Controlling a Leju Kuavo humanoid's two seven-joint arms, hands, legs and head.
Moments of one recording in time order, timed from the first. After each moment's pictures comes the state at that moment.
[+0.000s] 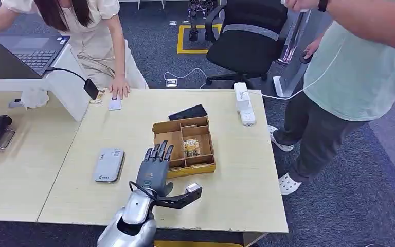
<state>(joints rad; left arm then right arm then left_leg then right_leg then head) -0.20 -0.20 -0.43 -1.19 -1.57 0.13 0.17 -0.12 0.19 -0.87 -0.26 1.47 -0.13 -0.31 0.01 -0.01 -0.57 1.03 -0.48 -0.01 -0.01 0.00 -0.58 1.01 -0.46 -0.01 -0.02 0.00</state>
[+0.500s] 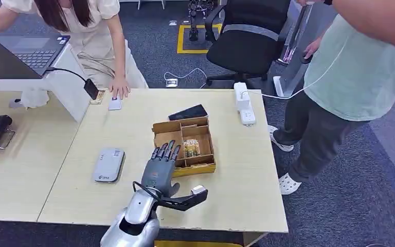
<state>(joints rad) -0.19 -0.24 -0.42 -1.22 -1.57 0.11 0.08 -0.12 0.19 -0.87 -0.26 1.45 -0.13 -0.31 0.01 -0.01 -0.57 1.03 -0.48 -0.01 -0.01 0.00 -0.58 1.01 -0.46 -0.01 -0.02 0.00</state>
